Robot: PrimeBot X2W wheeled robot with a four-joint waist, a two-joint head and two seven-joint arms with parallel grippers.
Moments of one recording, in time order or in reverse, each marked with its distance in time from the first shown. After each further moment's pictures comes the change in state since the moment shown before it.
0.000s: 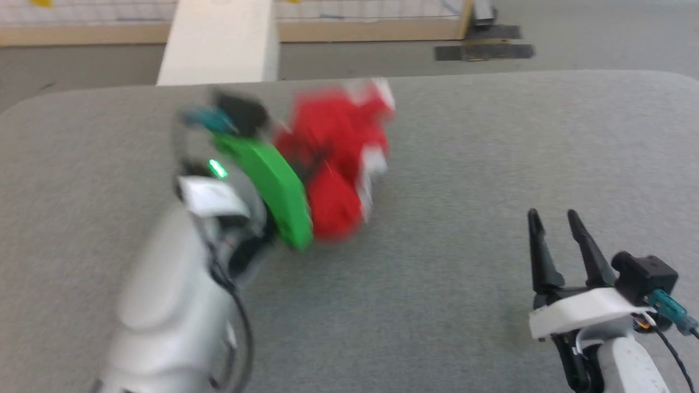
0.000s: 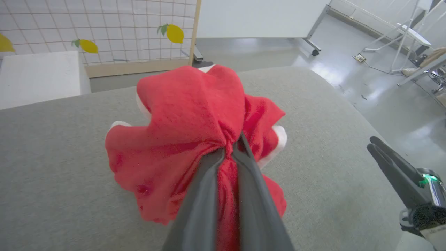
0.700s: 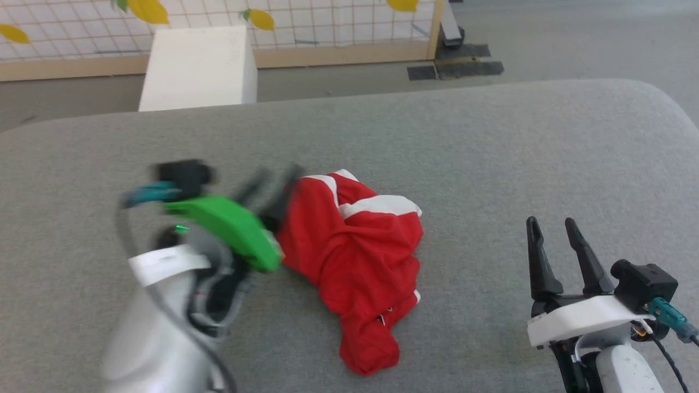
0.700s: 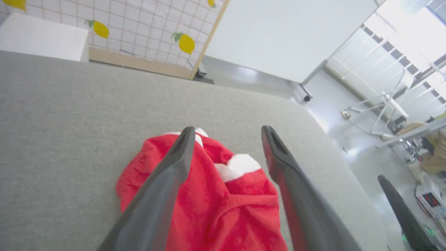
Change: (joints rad) left arm 0.199 -0.043 0.118 -0.004 -0.074 0.068 -0.232; right arm 0.026 0.000 0.007 -0.011 0.033 0.000 0.000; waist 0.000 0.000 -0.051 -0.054
